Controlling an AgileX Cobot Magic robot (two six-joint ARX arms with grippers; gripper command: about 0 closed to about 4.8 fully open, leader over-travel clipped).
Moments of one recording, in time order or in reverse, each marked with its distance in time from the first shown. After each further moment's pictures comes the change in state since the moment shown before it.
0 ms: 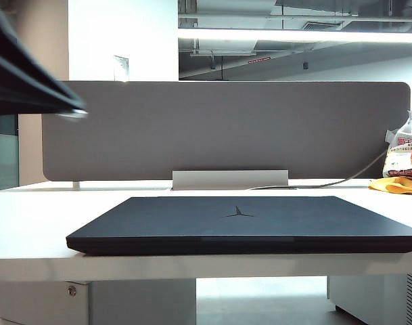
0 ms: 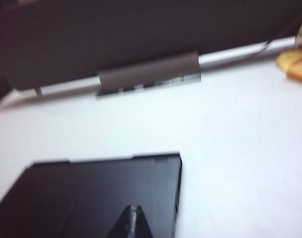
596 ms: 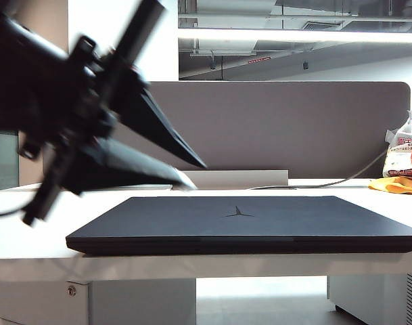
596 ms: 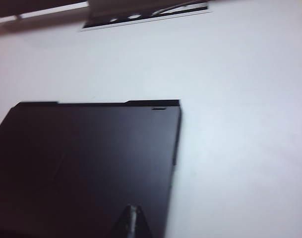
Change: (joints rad) left arm -0.051 0.657 0.119 0.394 0.167 -0.310; right arm 0.029 0.254 0.170 -0.200 -0.027 -0.100
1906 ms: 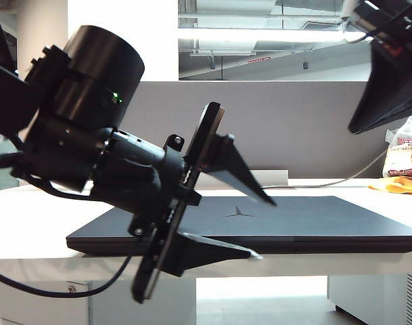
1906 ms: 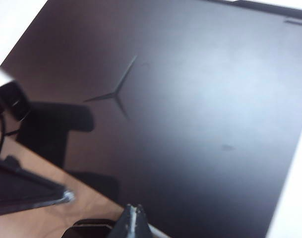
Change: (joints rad) left arm 0.082 0.562 0.166 0.416 0.235 -0.434; right arm 0.354 0.328 0.000 0.035 0.025 -0.056
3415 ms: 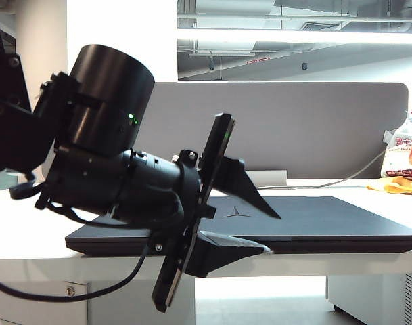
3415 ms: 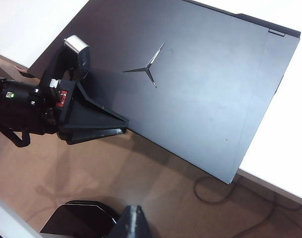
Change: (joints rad) left arm -0.016 0.125 0.008 0.192 -0.154 0.054; right arm 0.185 -0.372 0.158 -0.490 0.169 0.007
